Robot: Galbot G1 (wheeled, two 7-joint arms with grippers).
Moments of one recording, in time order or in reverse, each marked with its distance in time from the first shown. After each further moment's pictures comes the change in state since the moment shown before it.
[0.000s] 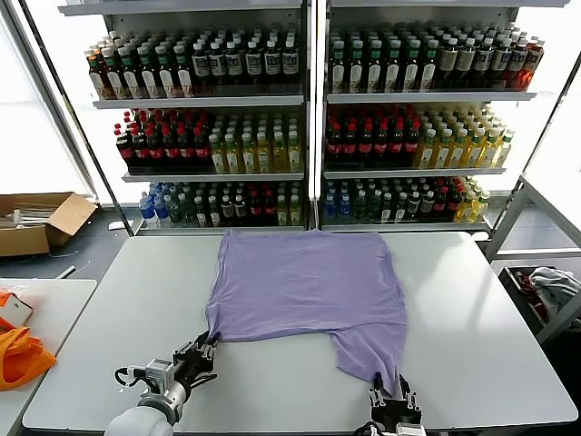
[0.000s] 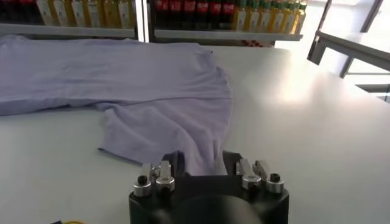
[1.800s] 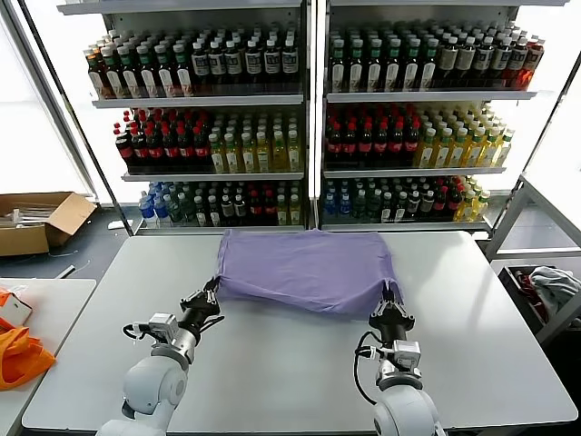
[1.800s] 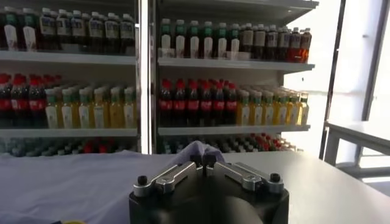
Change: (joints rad) left arm -0.317 -0.024 0.061 0.188 -0.127 -0.165 -0.063; right arm 0.559 0.069 0.062 -0.343 -0.057 0.154 -0.172
